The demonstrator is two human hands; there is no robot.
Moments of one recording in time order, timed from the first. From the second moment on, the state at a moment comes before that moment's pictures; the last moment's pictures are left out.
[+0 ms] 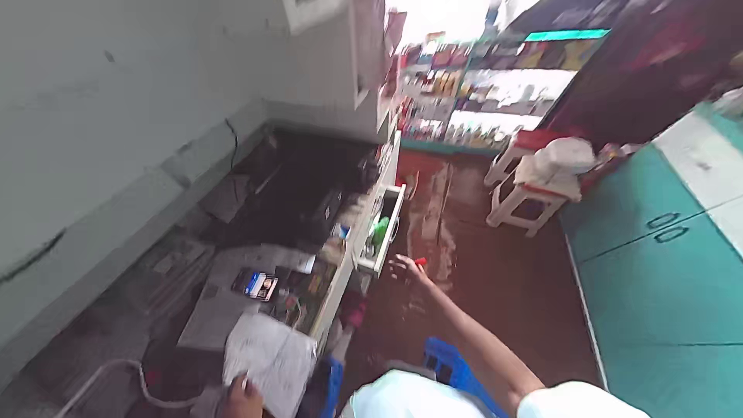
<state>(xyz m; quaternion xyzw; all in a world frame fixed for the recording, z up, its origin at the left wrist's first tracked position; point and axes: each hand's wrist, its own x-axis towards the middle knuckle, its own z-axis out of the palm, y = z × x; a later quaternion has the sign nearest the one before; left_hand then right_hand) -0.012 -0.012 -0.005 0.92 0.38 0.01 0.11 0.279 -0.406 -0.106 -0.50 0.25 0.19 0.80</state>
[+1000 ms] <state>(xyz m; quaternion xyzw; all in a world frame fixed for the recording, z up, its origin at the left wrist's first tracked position) -0.002 -0.064 -0.037 0.45 0.53 0.15 0.71 0.381 -0.278 -0.271 -0.54 0.26 0.31 0.73</state>
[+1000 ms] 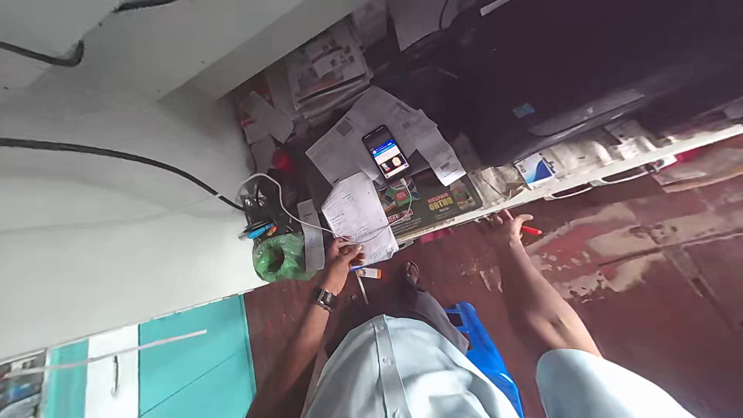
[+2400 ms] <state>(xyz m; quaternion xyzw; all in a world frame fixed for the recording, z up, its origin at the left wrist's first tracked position) -0.002 -0.033 -0.094 0.53 0.44 0.35 0.64 0.109 -0.147 -0.102 -0.67 -0.27 0.22 0.66</state>
